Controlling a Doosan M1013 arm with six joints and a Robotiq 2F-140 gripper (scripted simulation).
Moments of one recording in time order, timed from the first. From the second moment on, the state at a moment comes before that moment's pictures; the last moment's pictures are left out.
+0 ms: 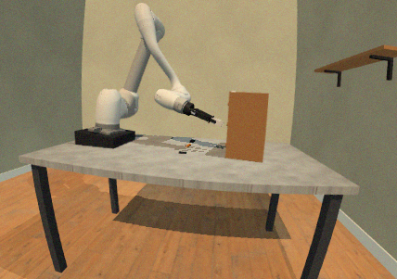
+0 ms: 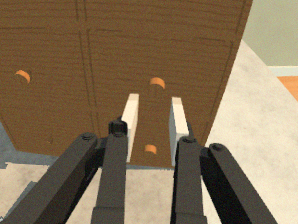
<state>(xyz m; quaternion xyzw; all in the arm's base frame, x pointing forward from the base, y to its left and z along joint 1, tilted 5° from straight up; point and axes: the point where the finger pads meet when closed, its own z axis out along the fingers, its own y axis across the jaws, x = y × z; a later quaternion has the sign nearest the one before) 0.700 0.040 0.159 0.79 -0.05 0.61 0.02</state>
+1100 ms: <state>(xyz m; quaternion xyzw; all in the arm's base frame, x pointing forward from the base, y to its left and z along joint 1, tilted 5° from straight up) 0.703 0.040 0.161 0.79 -0.05 0.61 0.02</state>
